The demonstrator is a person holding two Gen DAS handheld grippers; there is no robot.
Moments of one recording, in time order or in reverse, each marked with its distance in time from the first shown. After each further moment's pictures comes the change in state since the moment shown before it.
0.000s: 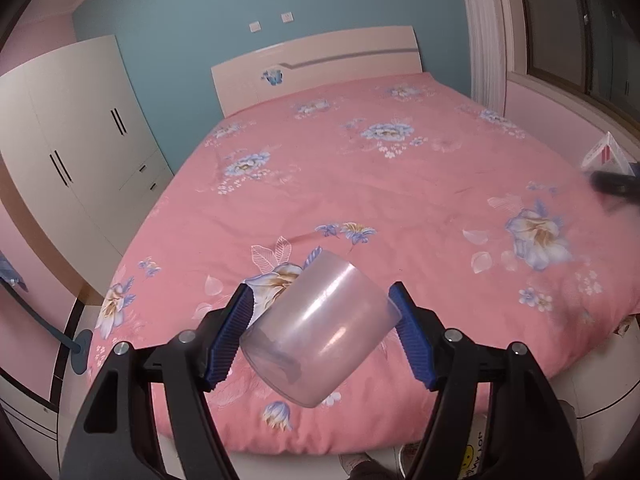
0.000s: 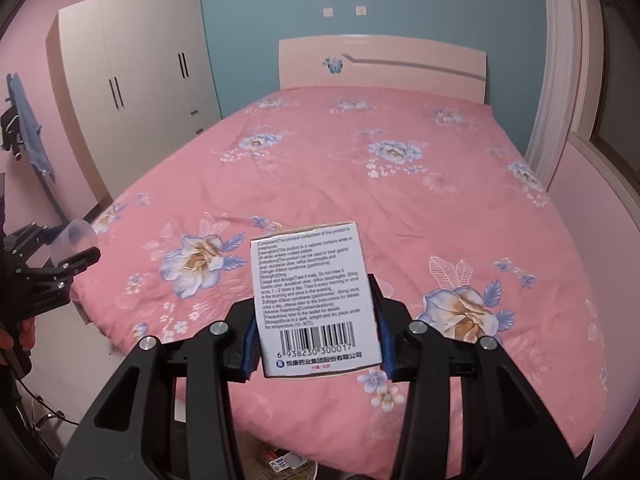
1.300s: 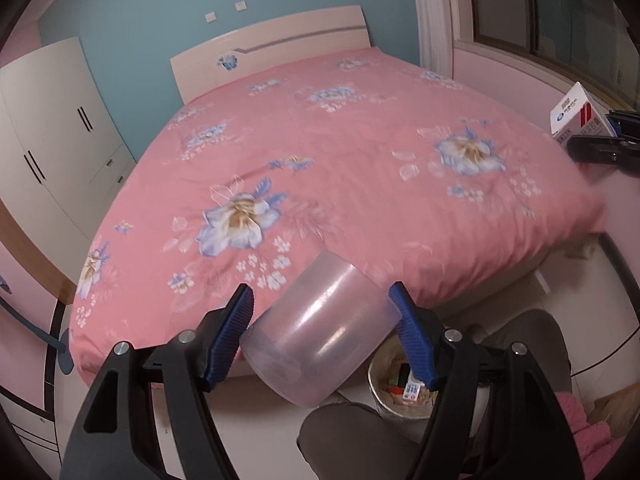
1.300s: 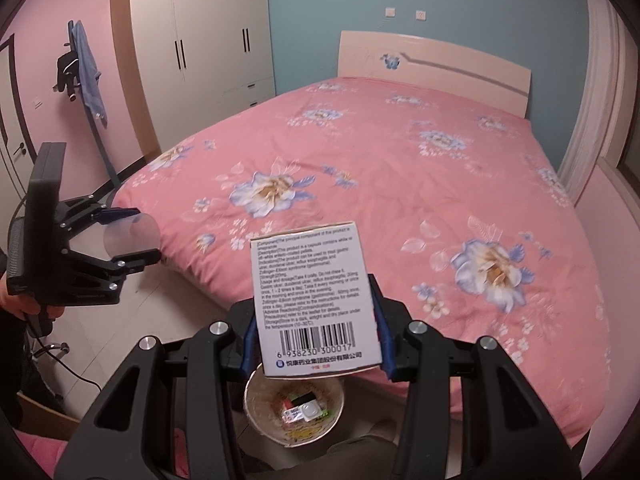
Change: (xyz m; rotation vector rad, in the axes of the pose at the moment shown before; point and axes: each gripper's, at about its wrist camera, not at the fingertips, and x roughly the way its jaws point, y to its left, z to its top) left arm -0.073 -0.048 -0.147 0.103 0.076 -0.136; right arm -0.089 0.073 -0.133 -0.154 0.046 0.118
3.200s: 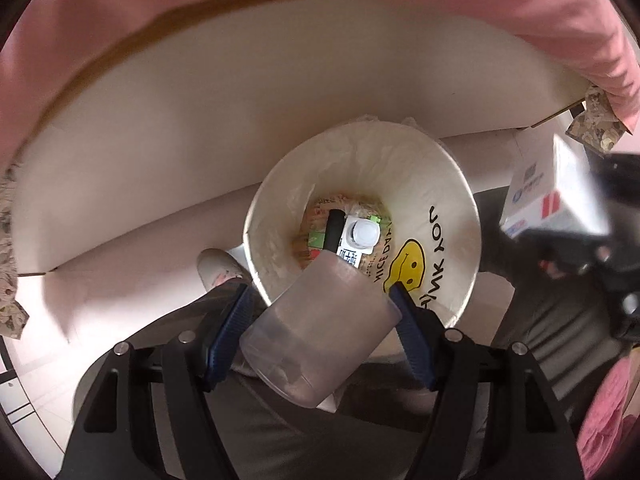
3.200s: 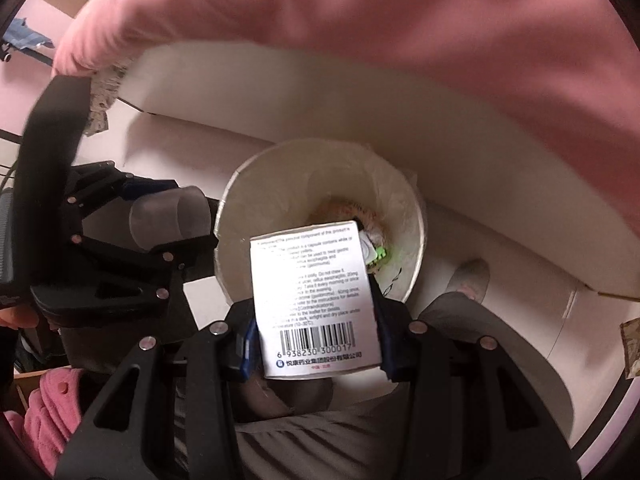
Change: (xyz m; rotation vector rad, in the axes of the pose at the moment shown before) left arm 0.303 -0.113 -0.187 -0.043 0.647 -0.276; right arm 0.302 -0.008 -0.253 0.201 0.701 0.148
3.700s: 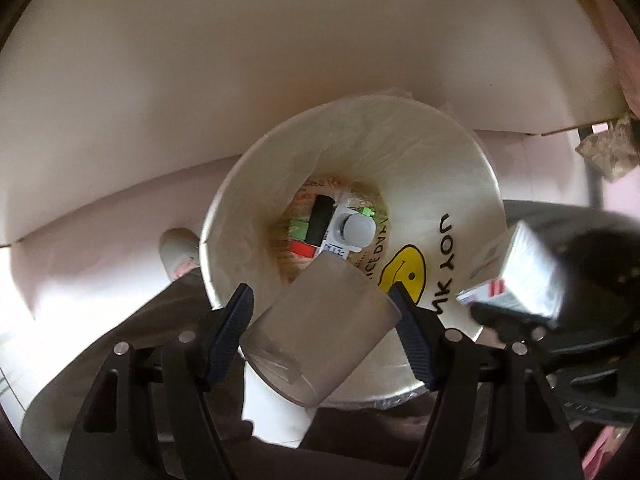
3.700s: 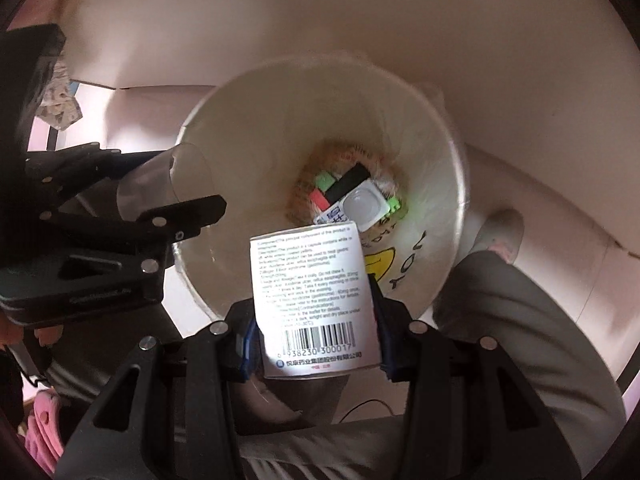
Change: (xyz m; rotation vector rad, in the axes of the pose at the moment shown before) left arm 0.074 0.011 0.024 -0.106 0.110 -0.098; right arm 0.088 -0.021 0.005 0.109 0.211 0.045
